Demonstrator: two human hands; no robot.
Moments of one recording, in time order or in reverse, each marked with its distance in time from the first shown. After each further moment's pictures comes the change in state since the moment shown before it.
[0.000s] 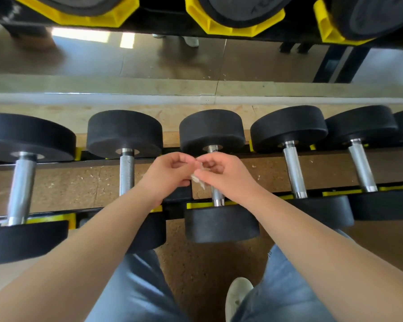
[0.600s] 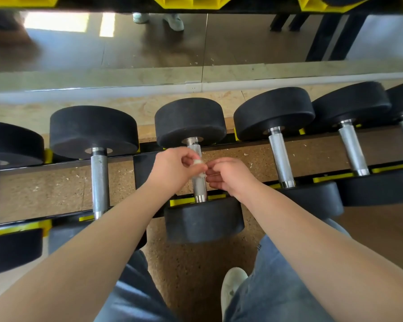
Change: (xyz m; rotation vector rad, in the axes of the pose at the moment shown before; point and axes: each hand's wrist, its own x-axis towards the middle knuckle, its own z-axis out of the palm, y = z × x) left_hand 0.036 -0.001 0.060 0.633 0.097 0.123; right_hand 0.019 0.061 -0.020 0.541 0.136 0.591
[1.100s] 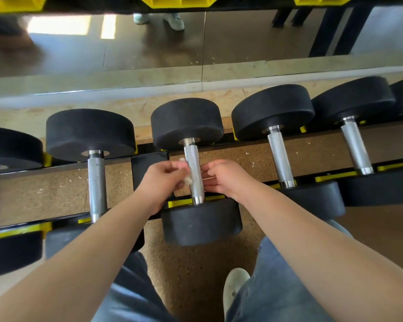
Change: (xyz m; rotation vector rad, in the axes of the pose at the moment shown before) left_hand -0.009 -0.026 0.012 -0.680 -0.048 -0.372; right_hand 0.007 -0.003 0.003 0.001 -0.076 0.134
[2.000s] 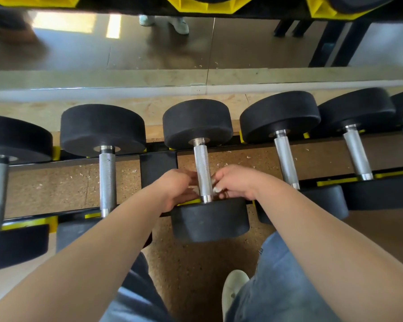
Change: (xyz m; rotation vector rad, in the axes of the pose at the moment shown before) left_hand 0.007 0.001 0.005 -0.079 -0.123 -0.302; right_hand -0.004 -0.003 -0.012 -0.514 -0.170 0.019
